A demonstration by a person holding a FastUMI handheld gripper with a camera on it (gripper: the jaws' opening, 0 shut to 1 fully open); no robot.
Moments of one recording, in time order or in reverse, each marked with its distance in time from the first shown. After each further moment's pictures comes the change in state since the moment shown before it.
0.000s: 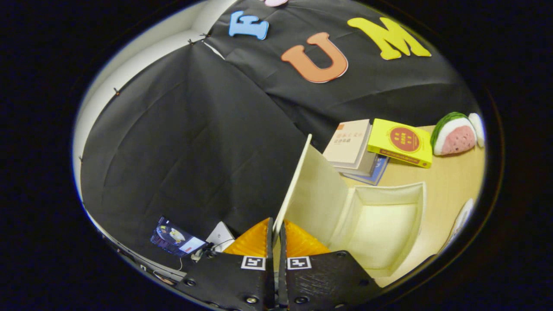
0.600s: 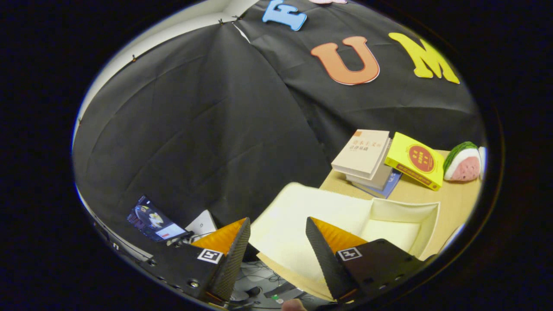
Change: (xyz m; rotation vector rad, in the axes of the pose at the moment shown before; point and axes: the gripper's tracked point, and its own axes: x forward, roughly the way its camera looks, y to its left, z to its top) arm 0.046 0.019 -0.006 -0.188 -0.025 -0.076
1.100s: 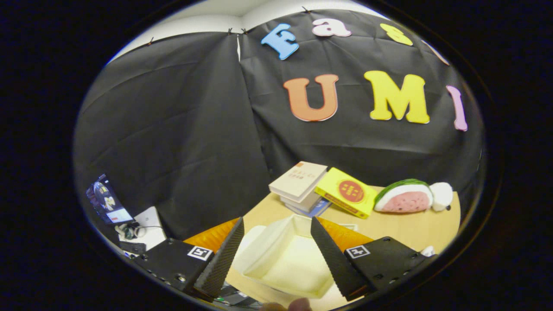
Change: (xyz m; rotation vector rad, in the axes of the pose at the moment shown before) arm -0.116 -0.122 0.003 -0.184 -0.214 -0.352
